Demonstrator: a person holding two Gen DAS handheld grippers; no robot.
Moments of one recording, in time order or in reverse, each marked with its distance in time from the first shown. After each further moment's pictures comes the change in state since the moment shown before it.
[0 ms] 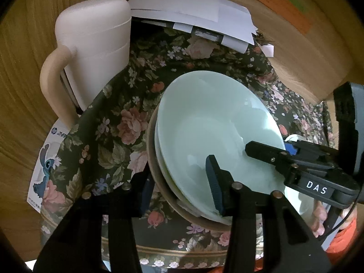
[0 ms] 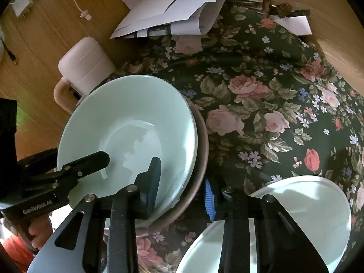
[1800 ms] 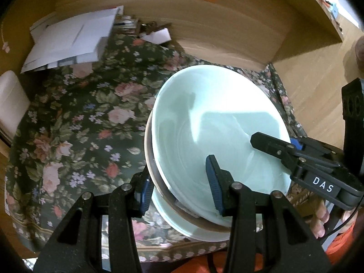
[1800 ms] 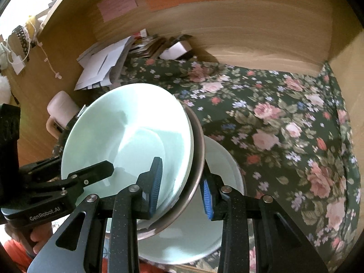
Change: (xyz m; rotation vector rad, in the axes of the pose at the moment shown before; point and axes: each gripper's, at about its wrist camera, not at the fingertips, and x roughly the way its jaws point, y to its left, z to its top) left arm -0.017 -0.171 -0.017 0.274 0.018 -0.164; right arm -0.150 -0.095 -0.089 0.244 -0.203 -0.185
